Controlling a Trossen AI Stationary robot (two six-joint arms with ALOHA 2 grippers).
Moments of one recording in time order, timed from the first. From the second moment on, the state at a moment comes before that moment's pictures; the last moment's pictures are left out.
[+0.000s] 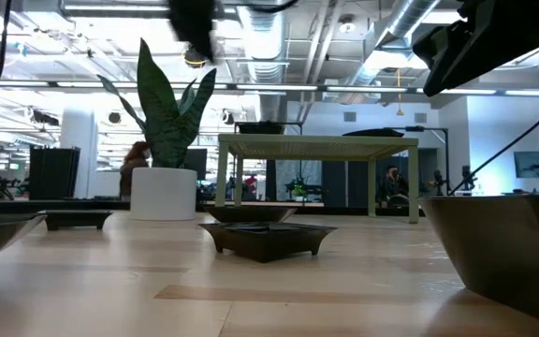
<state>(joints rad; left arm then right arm) -0.35 1.68 1.49 -0.98 -0.17 -0.39 0.43 1.13 0.76 -0.46 0.29 0.15</state>
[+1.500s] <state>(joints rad) -0.79 1.79 1.21 -0.96 0.12 -1.84 0.40 1.13 0.76 -0.37 0.25 0.12</state>
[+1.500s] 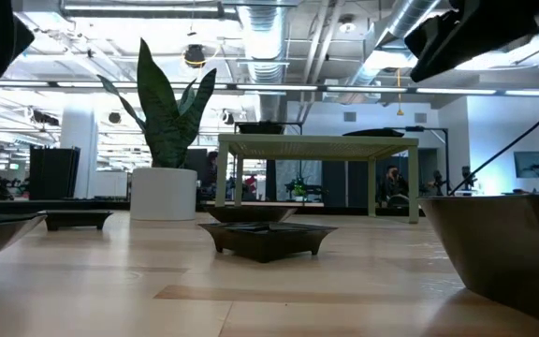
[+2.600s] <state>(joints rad) -0.78 1.79 1.24 -0.92 0.13 -1.75 0.18 1.13 0.78 -0.22 0.21 -0.04</state>
